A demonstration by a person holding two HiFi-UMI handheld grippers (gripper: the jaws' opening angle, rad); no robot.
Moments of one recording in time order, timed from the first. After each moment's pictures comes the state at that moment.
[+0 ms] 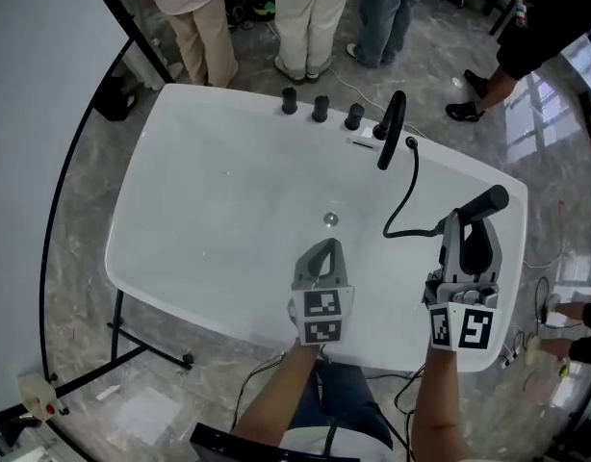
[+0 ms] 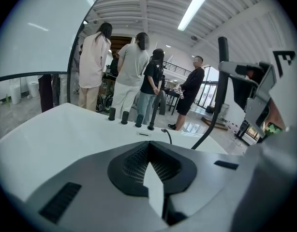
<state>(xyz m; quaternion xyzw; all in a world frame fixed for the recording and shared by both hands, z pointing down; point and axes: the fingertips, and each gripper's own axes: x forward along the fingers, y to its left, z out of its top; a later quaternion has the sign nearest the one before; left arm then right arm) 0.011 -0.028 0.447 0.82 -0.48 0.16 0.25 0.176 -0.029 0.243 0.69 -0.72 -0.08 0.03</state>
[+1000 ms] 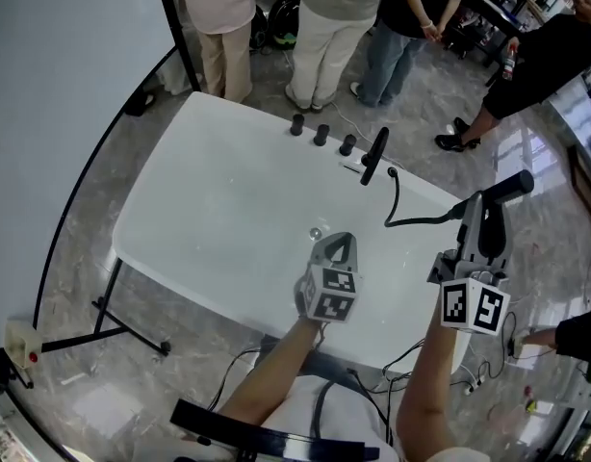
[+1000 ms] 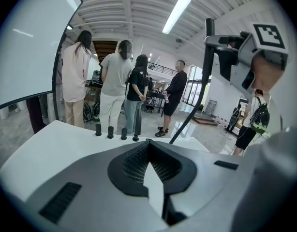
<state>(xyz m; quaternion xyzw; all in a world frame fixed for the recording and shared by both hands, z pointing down) 0.060 -0.006 0.342 0.86 -0.43 0.17 0.22 0.199 -0.010 0.072 0.69 -0.71 -0.15 -0.04</state>
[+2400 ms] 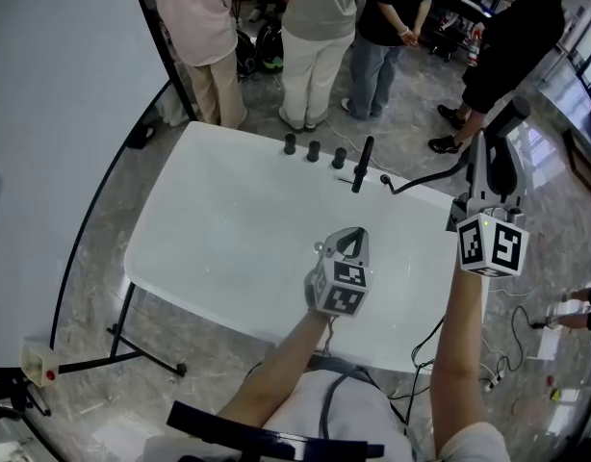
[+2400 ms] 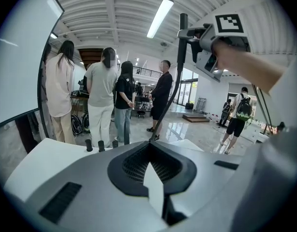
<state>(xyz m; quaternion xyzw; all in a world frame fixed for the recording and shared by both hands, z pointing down) 0.096 -0.008 0.297 0.89 -0.39 0.17 0.15 0.224 -0.046 -0.008 0.68 -0.69 -0.23 -0.06</state>
